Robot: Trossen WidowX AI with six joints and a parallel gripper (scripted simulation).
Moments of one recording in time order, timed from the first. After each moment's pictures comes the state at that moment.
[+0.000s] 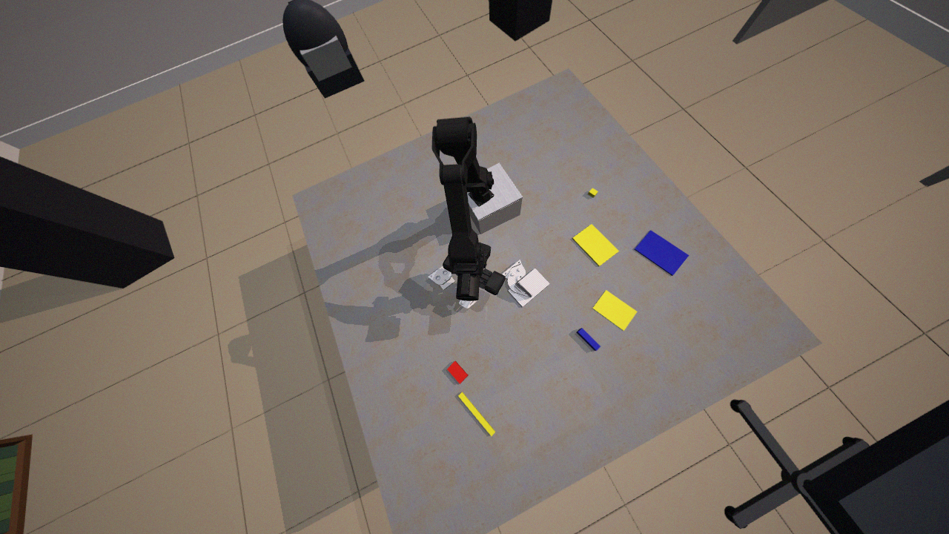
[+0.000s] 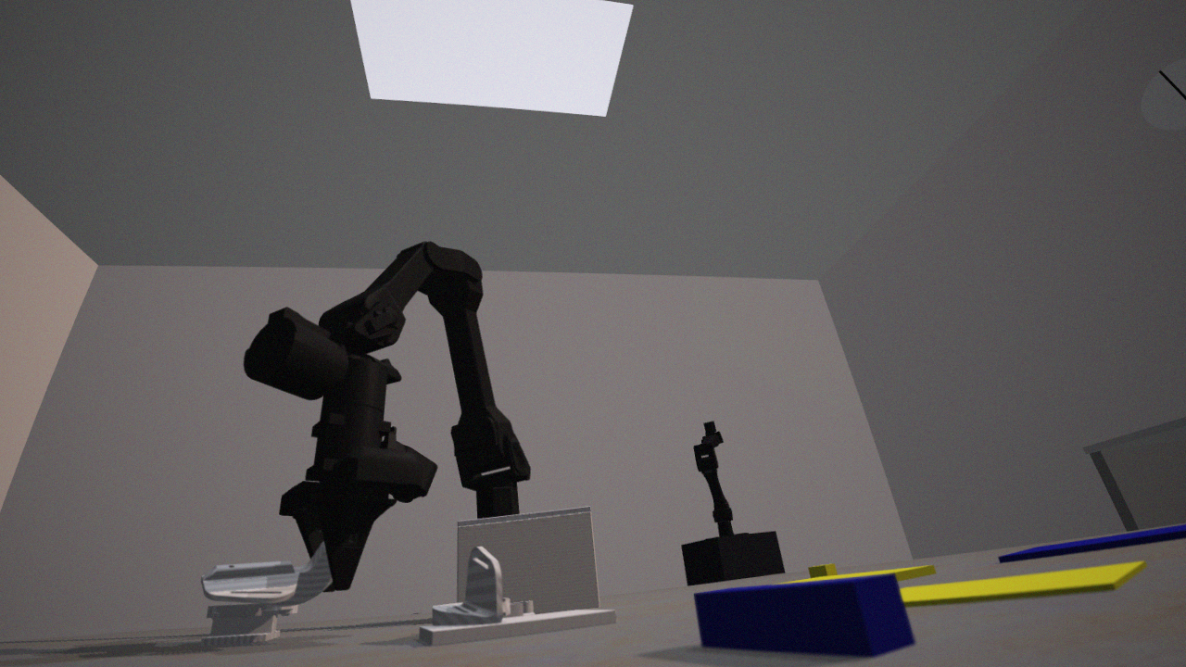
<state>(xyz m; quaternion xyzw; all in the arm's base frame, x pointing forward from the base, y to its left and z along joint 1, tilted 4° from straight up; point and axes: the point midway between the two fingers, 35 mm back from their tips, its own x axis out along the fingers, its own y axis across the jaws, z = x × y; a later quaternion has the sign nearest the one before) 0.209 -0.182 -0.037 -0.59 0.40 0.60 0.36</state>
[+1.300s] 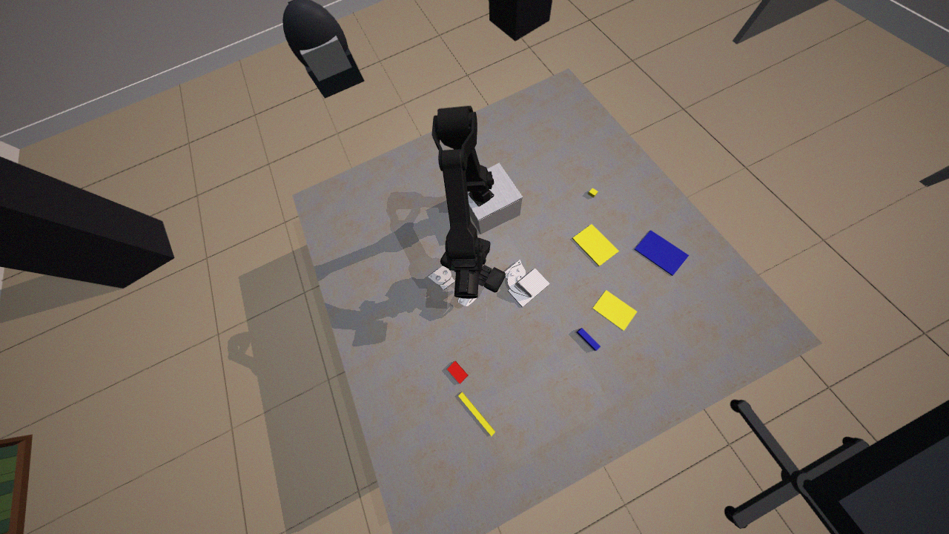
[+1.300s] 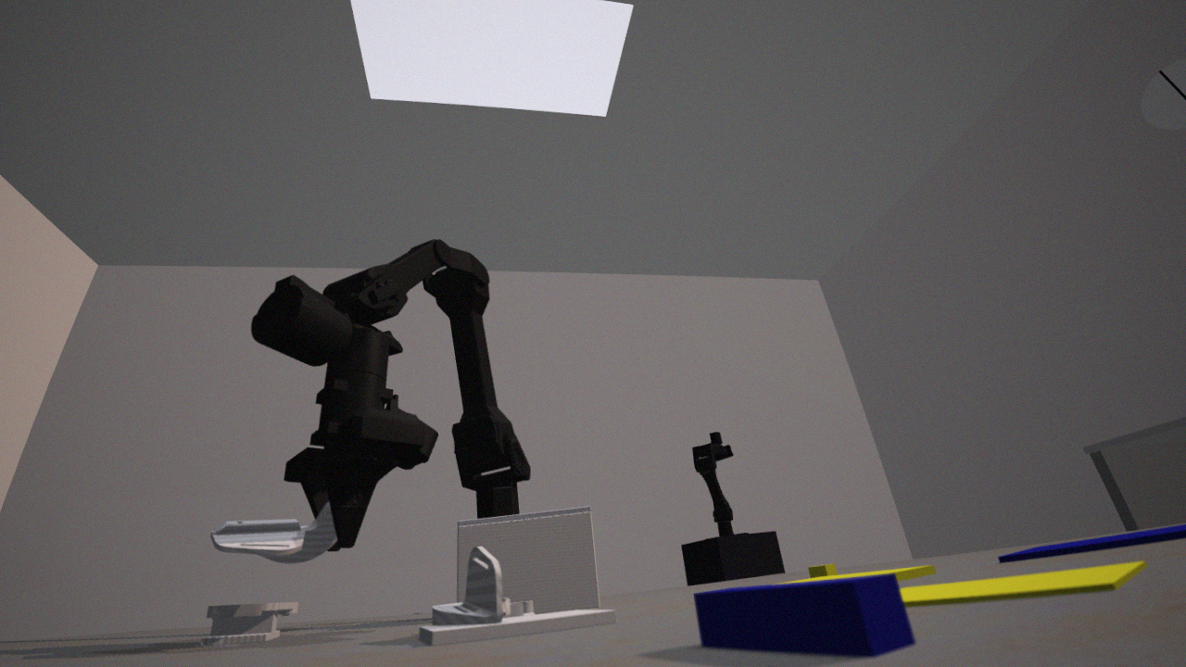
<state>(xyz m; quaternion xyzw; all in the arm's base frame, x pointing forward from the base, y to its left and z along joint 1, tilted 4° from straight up) 0.210 -0.180 -0.004 -0.59 0.40 0.61 0.36</state>
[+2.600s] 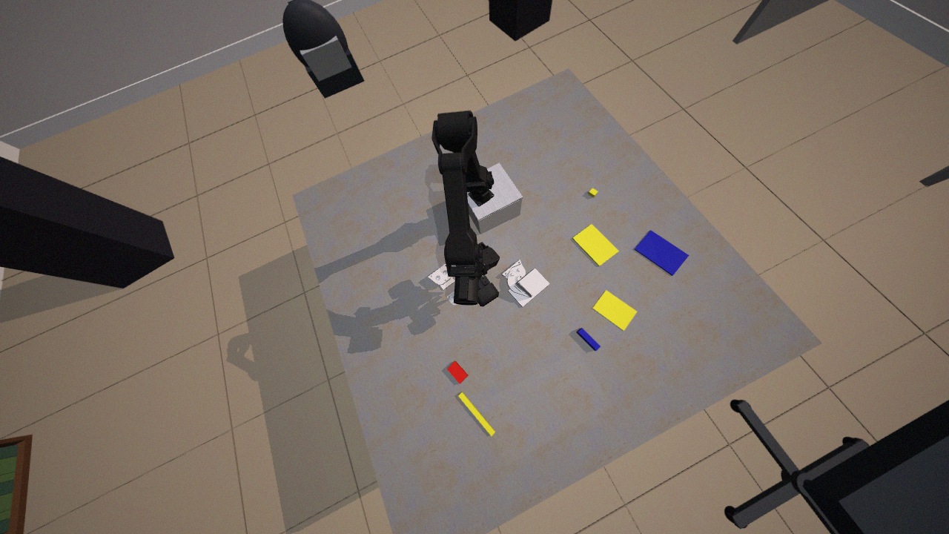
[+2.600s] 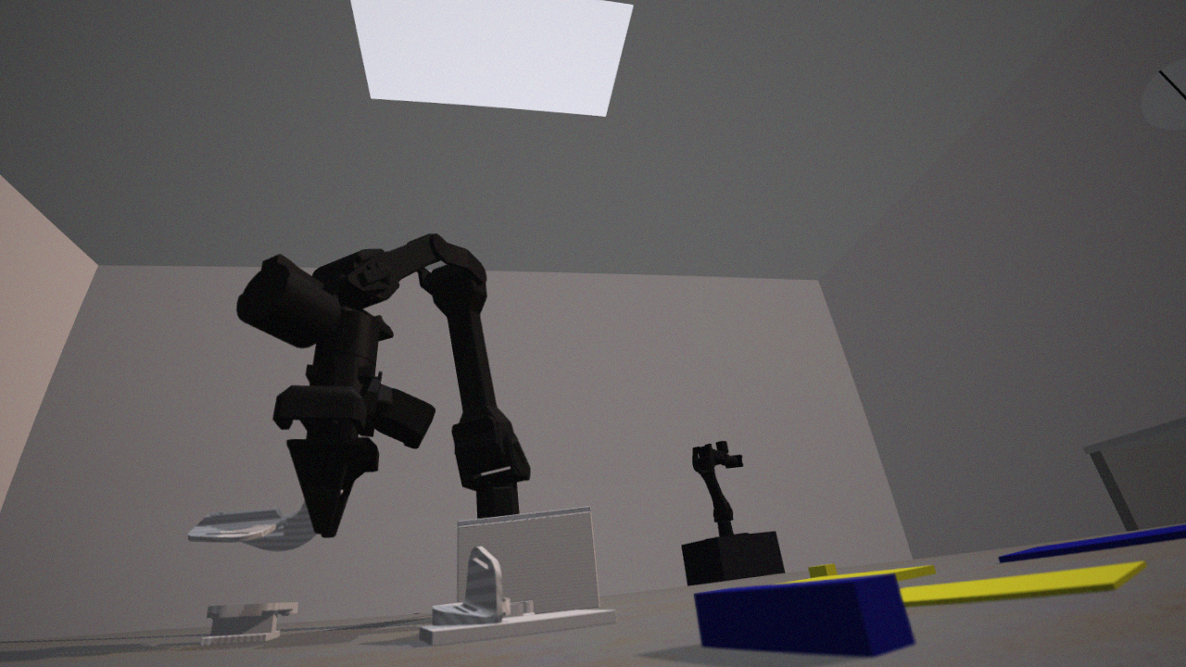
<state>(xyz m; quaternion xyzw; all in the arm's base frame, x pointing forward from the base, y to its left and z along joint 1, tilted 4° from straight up) 0.227 -0.191 0.006 -0.49 0.53 0.49 0.49</state>
